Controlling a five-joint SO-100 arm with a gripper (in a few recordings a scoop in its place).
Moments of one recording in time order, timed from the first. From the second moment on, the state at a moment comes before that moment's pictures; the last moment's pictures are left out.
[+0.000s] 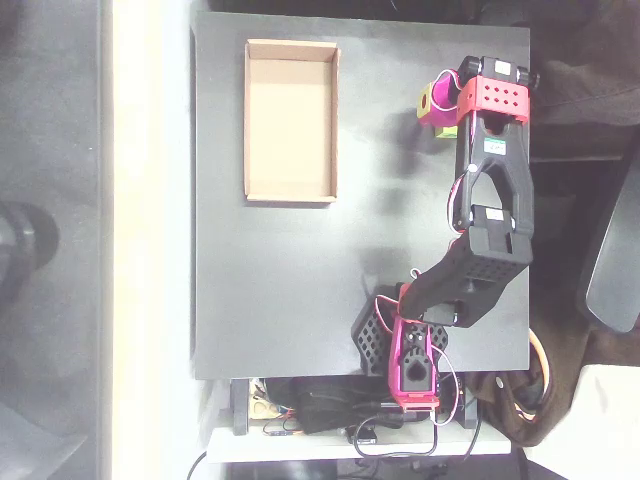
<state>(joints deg) 6.9 63.1 80.3 74.1 85.0</state>
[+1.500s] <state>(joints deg) 1.1 109.2 80.4 74.7 85.1</state>
